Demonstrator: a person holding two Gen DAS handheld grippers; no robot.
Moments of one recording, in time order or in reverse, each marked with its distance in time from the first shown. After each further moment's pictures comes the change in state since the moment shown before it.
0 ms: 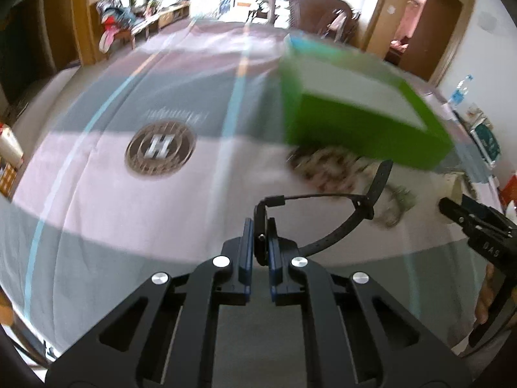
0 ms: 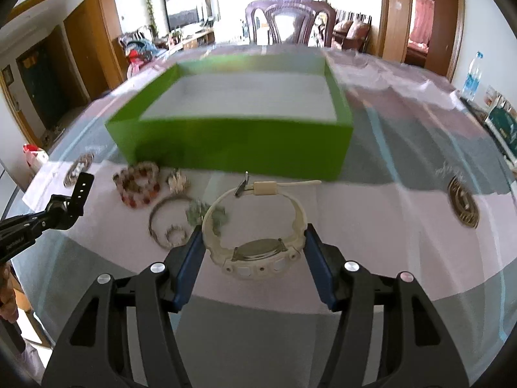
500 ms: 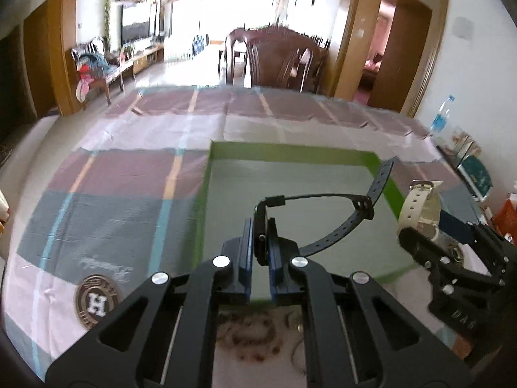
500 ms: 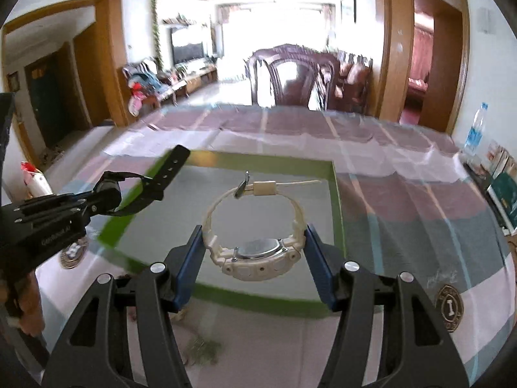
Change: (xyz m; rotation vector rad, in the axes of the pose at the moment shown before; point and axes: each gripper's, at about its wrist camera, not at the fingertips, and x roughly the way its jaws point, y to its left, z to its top) left arm 0.046 -0.085 0.134 0.090 -0.131 -0.046; right arm 0.023 -0.004 0.111 -0.033 -0.143 -0.027
